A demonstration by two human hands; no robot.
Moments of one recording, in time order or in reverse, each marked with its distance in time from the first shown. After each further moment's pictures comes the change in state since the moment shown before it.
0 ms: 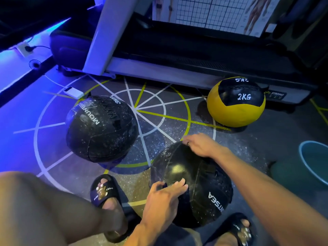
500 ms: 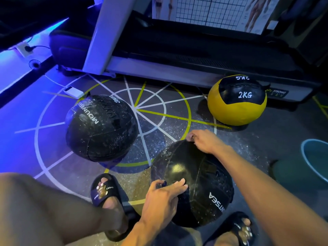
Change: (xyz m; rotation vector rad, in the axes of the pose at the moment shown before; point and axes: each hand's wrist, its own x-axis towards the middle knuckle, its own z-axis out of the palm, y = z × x) left_hand 0.001 0.000 -0.001 -0.038 0.018 -0.046; right_hand 0.000 0.014 -0.005 0.104 0.068 0.109
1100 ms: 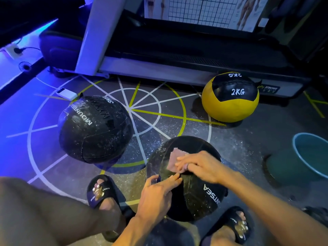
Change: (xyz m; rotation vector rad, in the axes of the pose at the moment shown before) left_hand 0.010 -0.002 -0.002 0.017 -0.027 0.007; right_hand -0.086 -0.002 0.034 0.200 -0.107 -0.324
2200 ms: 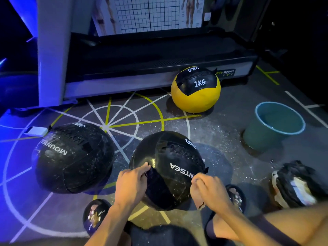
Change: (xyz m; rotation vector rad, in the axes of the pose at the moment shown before) left_hand 0.047 -0.007 -0.061 0.294 -0.052 -0.061; right_hand -0.095 0.009 0.108 0.240 0.670 0.573
